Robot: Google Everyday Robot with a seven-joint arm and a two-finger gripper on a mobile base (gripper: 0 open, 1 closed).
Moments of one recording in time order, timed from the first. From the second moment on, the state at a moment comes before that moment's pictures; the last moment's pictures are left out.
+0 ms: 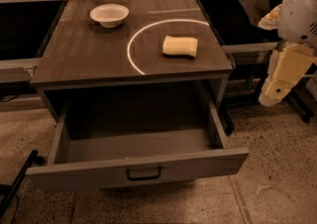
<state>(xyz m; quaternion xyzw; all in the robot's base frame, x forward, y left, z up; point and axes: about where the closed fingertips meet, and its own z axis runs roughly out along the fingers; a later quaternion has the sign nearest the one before) 0.465 -0.207 0.973 -0.61 0.78 -0.02 0.18</state>
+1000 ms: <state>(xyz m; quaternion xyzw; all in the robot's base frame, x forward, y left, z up) 0.550 -0.169 0.964 -0.60 0.76 0.05 0.25</state>
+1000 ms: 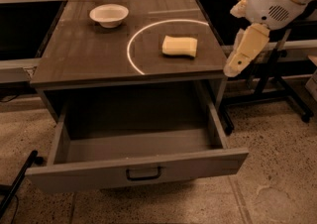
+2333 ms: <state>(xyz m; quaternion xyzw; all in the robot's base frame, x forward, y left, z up) 0.660 -0.150 0.921 -0.58 0.75 0.10 0.30</state>
